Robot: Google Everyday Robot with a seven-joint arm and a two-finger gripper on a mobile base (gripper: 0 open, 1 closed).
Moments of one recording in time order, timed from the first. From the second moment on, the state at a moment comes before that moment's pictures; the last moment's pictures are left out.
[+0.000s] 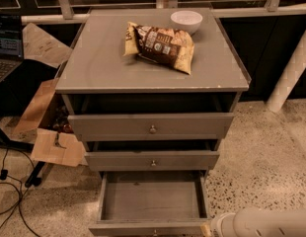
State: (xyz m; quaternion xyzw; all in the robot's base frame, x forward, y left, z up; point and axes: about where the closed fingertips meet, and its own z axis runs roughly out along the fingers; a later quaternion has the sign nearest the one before) arm 0.357 -0.202 0.430 -0.18 0.96 0.10 0.19
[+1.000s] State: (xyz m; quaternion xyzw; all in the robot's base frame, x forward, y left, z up) arm 0.354 -0.203 0.412 -0.18 0.96 0.09 0.20
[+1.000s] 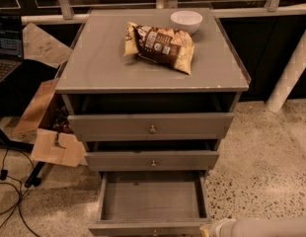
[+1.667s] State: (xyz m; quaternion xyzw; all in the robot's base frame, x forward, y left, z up) arm 0.349 -0.205 0.348 -0.20 0.94 0.14 0.23
